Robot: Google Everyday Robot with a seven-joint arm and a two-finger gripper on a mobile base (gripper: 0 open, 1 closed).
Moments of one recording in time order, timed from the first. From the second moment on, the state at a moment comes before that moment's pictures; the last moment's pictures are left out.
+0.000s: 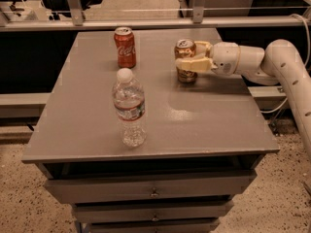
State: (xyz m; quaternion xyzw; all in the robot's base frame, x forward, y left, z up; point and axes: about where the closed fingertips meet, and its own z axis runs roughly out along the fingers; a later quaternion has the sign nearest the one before) arm 0.684 -0.111 0.901 -0.46 0.53 0.41 0.58
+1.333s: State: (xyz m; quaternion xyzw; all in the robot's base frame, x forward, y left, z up) arm 0.665 -0.152 0.894 -0.48 0.54 0.38 0.58
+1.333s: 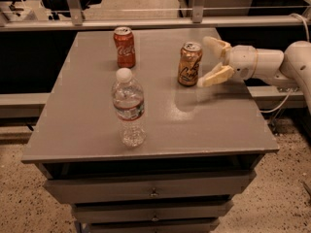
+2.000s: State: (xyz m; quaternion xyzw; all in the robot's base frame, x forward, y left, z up) arm 0.643 -0.242 0.957 -0.44 0.59 0.30 0.60
